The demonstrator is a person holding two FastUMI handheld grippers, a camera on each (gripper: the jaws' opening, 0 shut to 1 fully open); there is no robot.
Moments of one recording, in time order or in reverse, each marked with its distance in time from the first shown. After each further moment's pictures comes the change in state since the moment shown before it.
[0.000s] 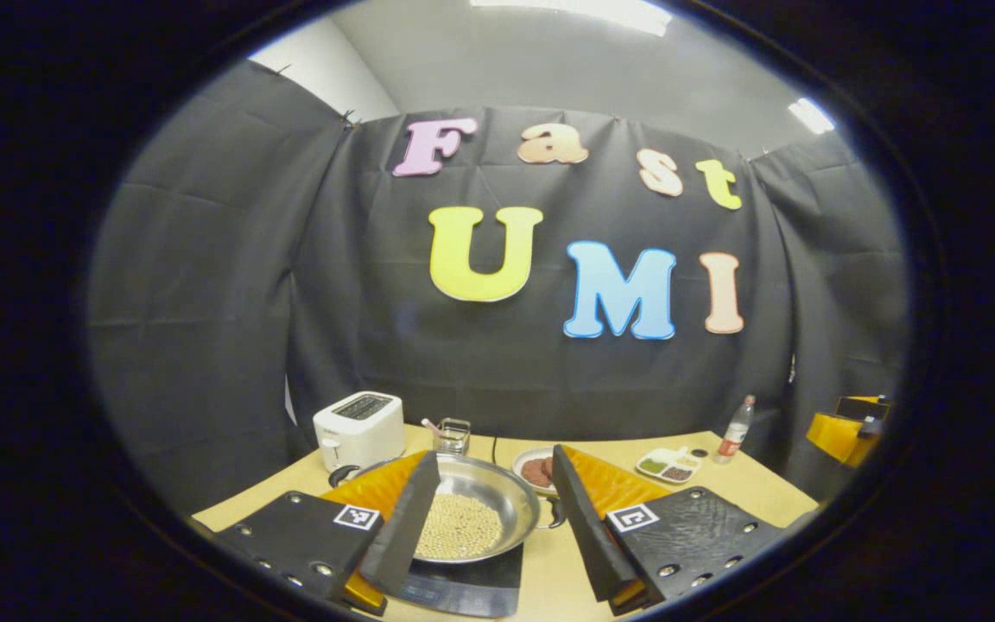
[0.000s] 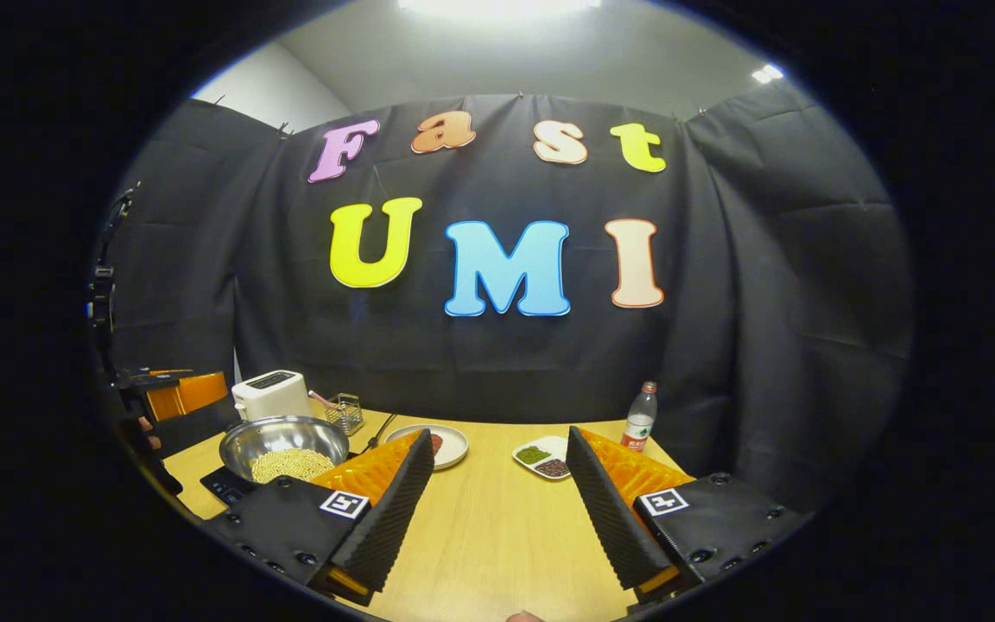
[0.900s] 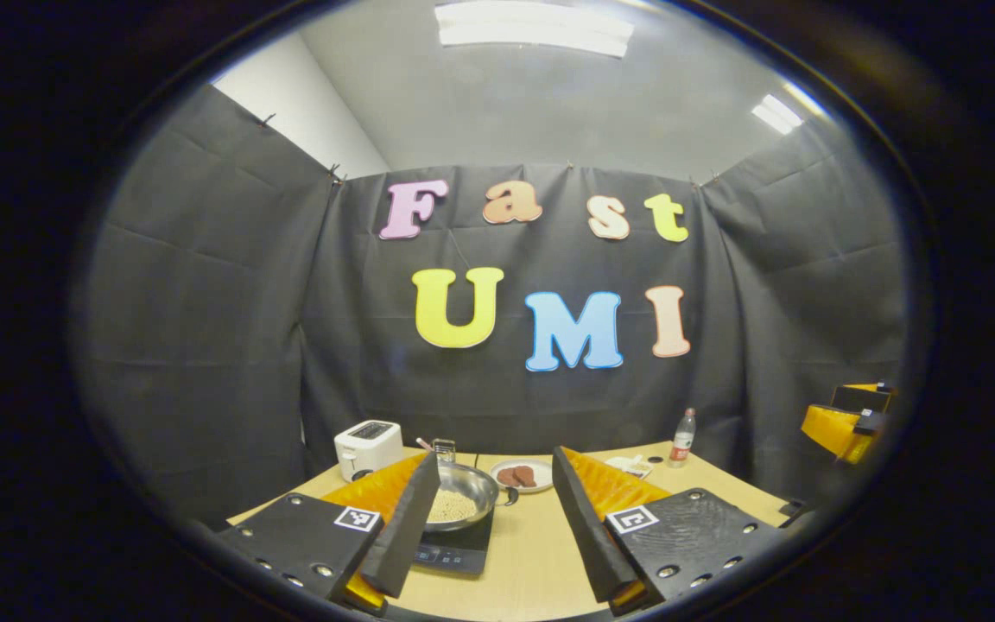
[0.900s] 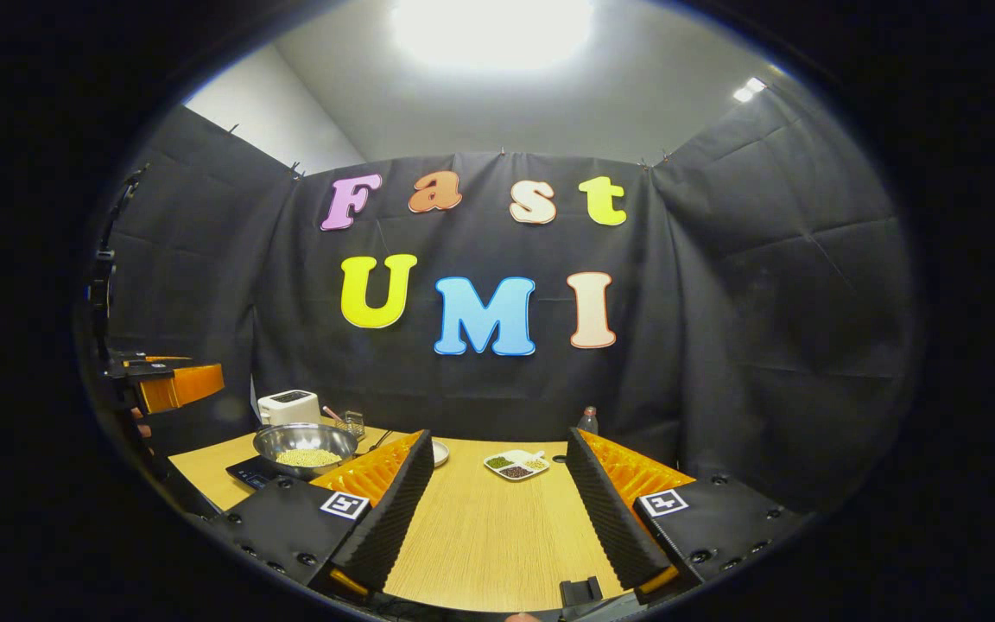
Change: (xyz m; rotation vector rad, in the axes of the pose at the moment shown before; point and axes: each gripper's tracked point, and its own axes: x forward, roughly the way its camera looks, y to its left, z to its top) left arm -0.190 -0.048 0.050 0.053 -0.114 -0.040; right arm -0.166 -0.043 0.031 0.001 -0.126 -0.028
